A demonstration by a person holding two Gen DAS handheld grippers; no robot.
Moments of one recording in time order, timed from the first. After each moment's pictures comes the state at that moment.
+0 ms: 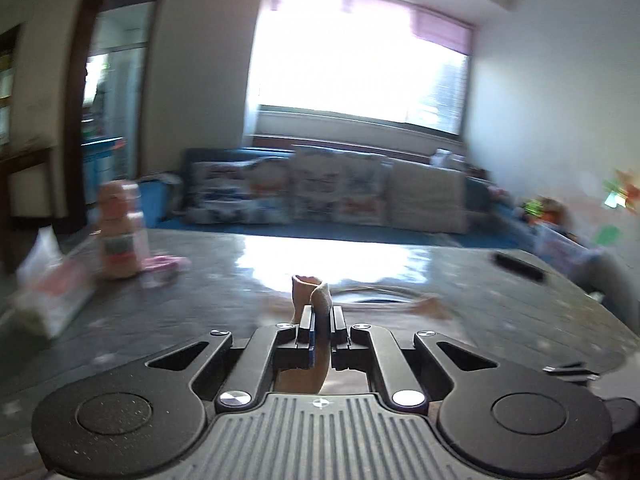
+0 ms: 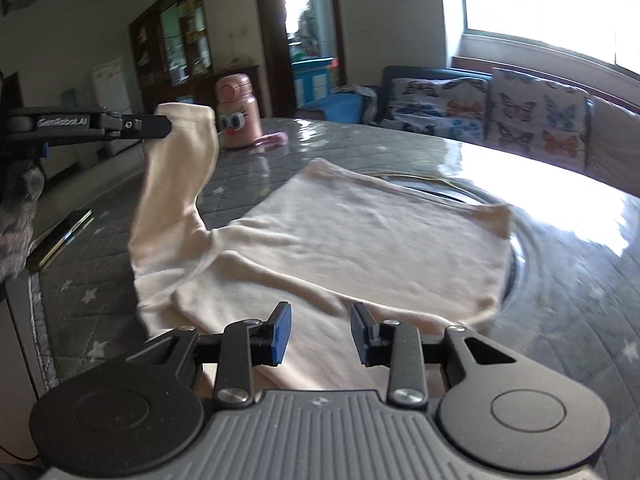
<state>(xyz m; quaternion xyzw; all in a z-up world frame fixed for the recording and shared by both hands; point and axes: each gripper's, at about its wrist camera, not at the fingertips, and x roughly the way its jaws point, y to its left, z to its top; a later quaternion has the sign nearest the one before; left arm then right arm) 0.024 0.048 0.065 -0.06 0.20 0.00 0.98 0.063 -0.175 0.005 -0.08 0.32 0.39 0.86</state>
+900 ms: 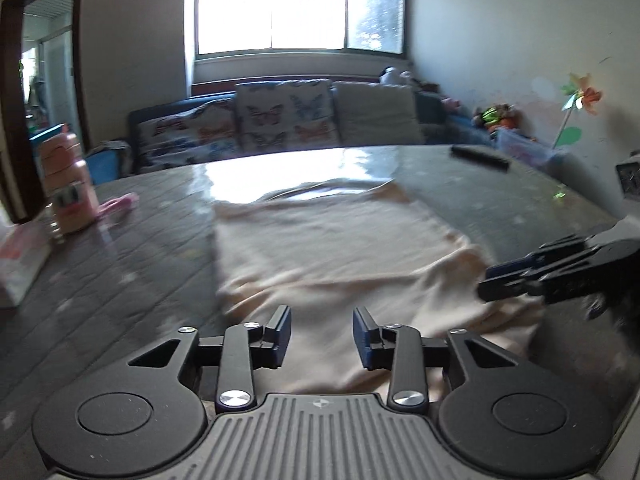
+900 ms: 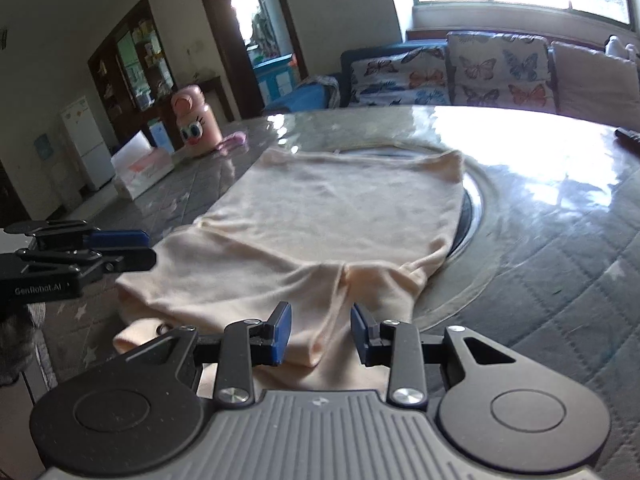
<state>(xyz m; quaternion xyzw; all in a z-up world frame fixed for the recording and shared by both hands) 0.001 0.046 0.003 0.02 0.30 -0.05 0.95 0.075 -0.210 -0.014 -0.01 0.36 0.36 0.86</state>
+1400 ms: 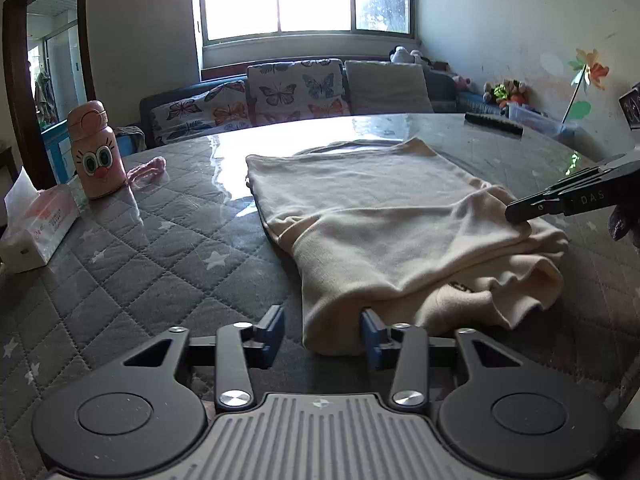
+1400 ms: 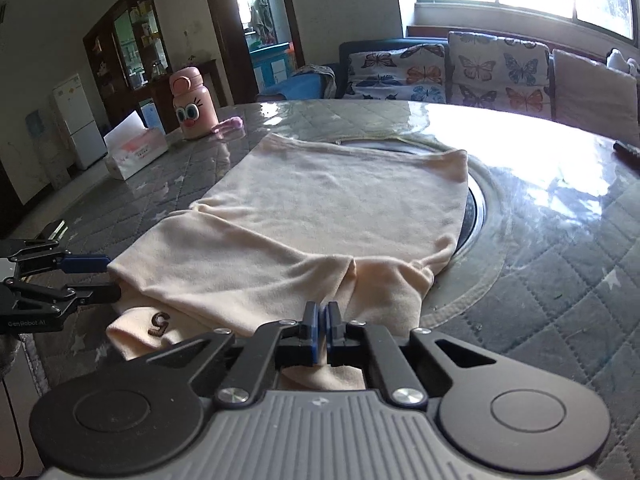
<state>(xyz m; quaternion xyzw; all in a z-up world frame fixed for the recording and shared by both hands) -0.029 0.067 -0.023 0.03 0.32 -0.04 0.95 0.067 -0.196 -0.011 -0.05 0.36 0.35 0.86</state>
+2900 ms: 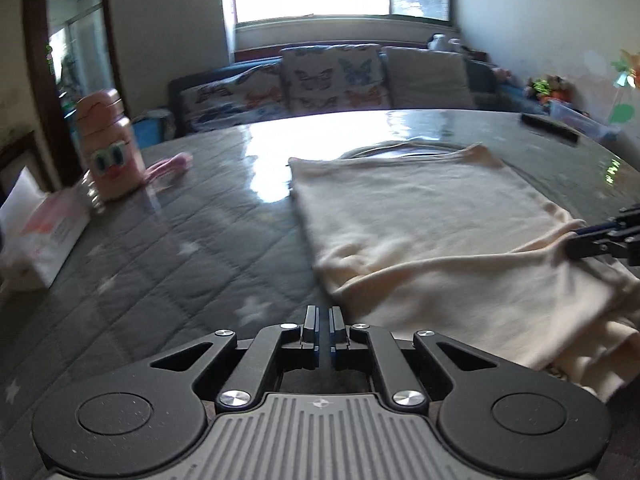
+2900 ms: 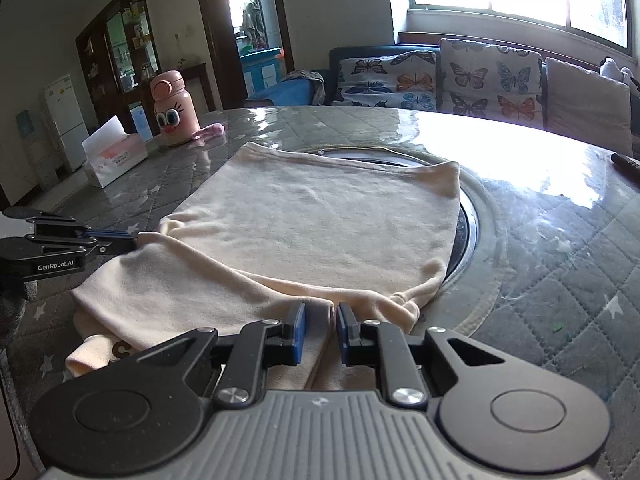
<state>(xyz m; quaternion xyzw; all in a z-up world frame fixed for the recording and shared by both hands) 0.044 0.091 -0.025 0.02 0.34 0.02 0.94 0.095 -0.187 -0.019 -0.06 0.35 0.33 0.87</state>
